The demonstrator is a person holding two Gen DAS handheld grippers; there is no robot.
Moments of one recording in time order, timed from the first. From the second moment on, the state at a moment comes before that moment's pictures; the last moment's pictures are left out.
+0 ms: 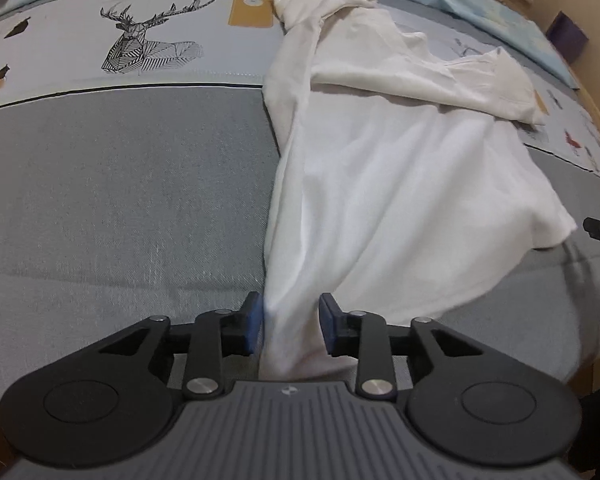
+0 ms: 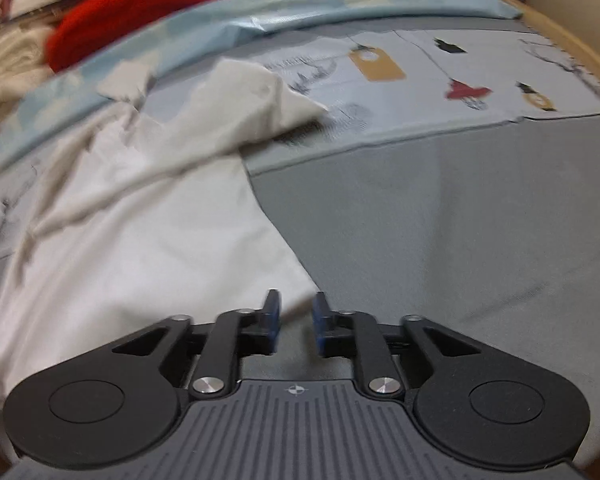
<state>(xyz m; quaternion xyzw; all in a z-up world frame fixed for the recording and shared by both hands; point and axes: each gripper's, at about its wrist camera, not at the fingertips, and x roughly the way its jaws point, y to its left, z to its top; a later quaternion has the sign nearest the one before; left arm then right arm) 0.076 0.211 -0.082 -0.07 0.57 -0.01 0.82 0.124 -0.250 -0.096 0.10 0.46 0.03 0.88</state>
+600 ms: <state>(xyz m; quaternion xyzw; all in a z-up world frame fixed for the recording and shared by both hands) 0.094 0.202 -0.098 -0.06 0.56 0.00 0.82 0.167 -0.232 -0.099 0.07 0.45 0.03 0.89</state>
